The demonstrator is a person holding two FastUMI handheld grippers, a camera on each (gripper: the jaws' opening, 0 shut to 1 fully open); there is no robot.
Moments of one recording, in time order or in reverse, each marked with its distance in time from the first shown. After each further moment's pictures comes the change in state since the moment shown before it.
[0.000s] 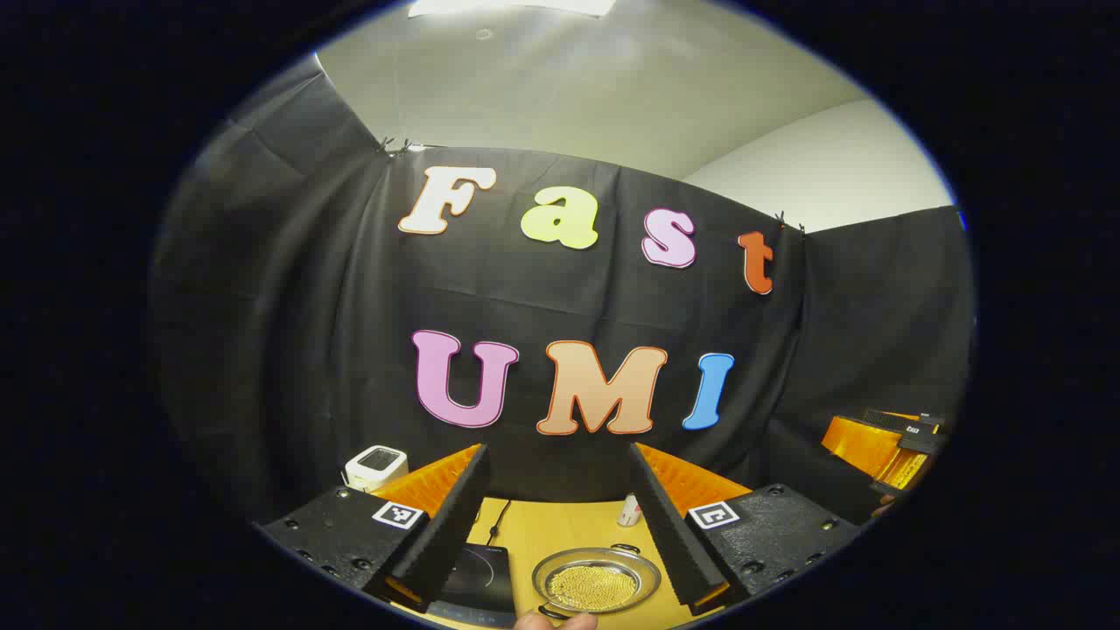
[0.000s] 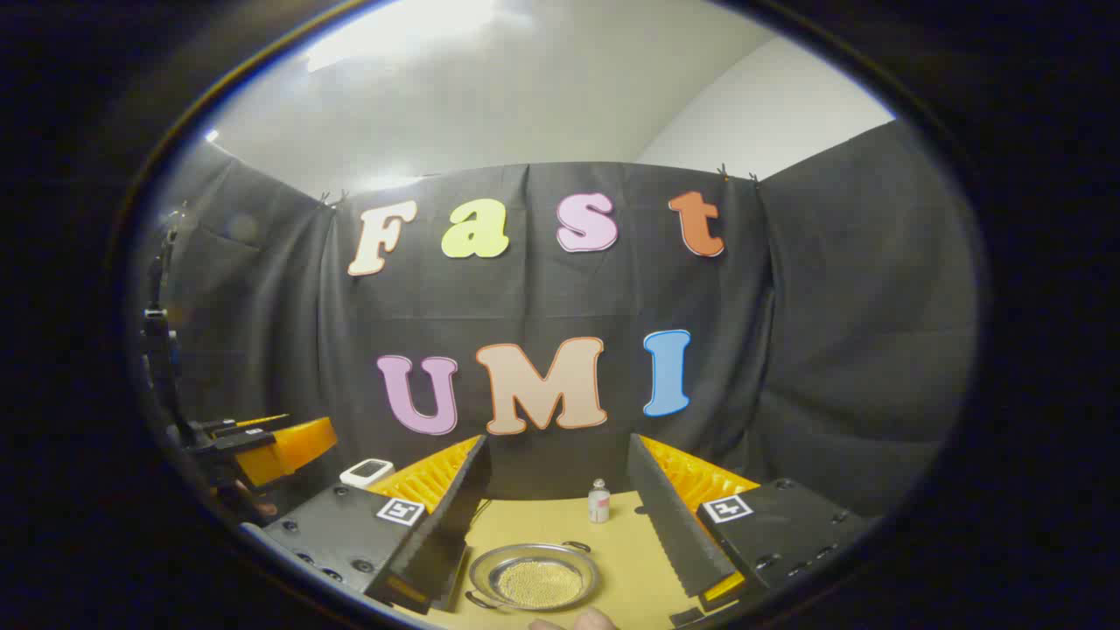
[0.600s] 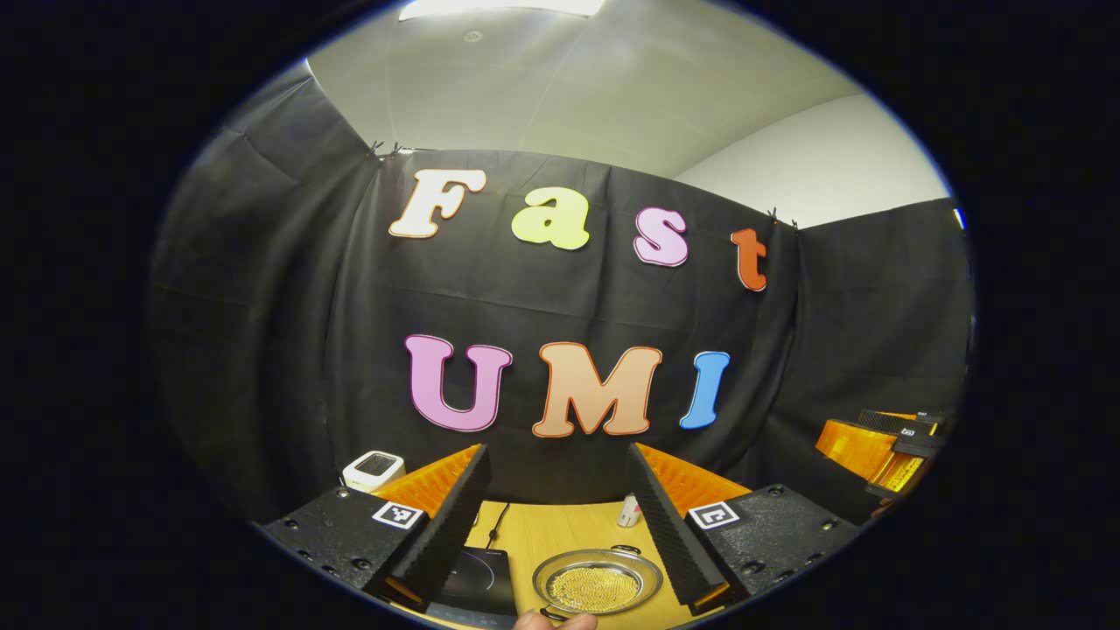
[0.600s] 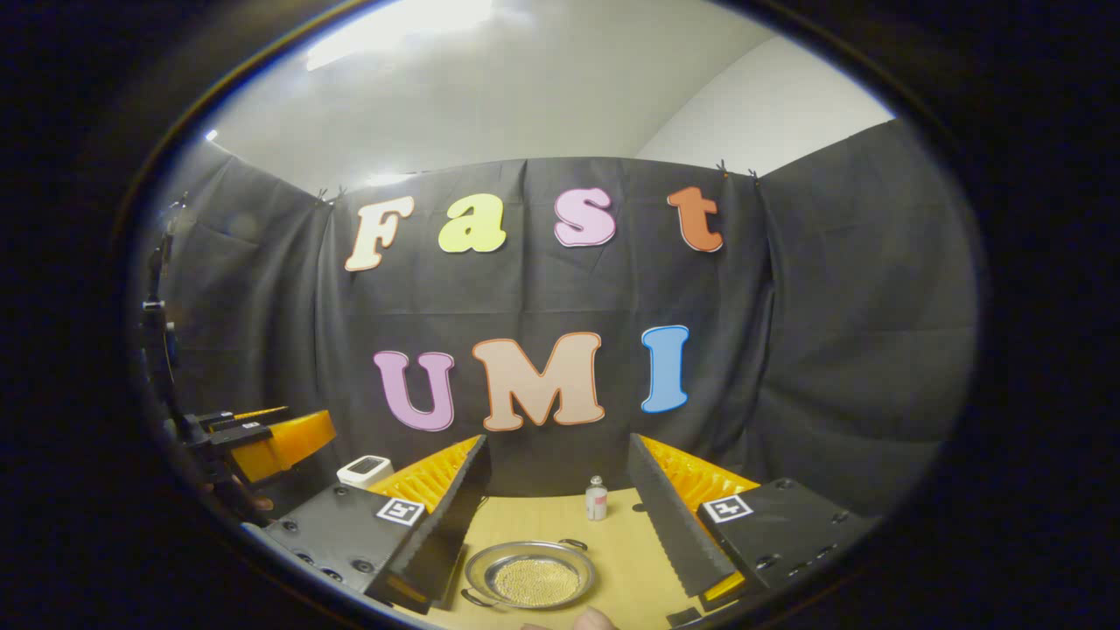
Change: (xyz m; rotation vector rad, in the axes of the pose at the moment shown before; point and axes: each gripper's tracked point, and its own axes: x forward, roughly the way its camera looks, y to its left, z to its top) left arm 0.005 -0.006 0.003 0.027 0.002 -0.011; right arm 0.005 0.001 -0.003 -0.017 0.016 0.004
